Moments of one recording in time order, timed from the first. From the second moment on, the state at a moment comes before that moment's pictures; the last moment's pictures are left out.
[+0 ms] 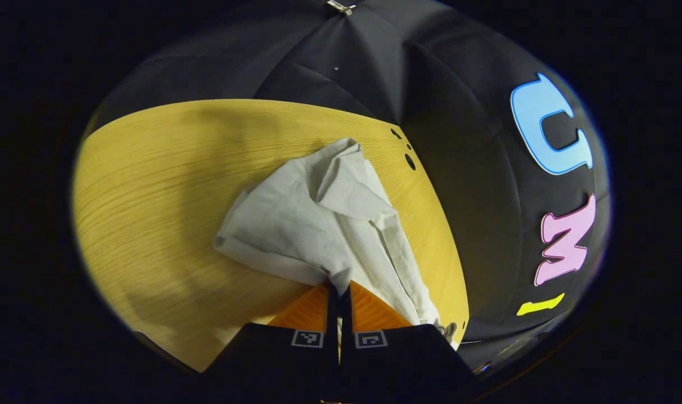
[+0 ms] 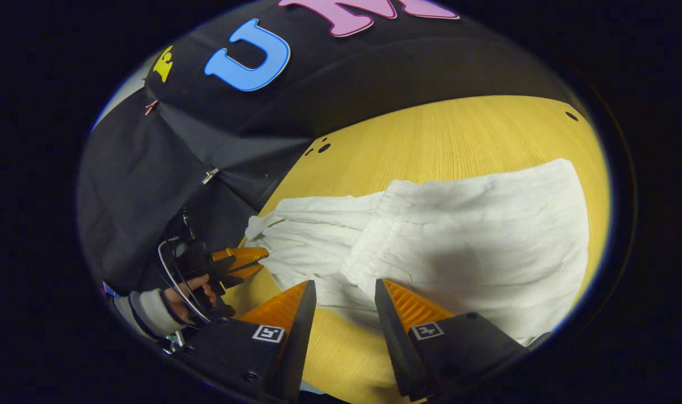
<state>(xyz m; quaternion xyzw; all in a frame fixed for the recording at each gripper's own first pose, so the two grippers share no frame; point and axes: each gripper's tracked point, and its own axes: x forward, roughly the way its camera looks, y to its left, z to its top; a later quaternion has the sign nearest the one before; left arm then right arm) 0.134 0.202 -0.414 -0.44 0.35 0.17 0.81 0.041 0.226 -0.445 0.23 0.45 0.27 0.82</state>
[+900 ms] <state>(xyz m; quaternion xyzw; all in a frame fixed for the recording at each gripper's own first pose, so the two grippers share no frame) 0.194 0.109 -0.281 -0.33 0.23 0.06 0.91 0.010 -0.042 -0.398 0.31 0.36 0.05 0.88</state>
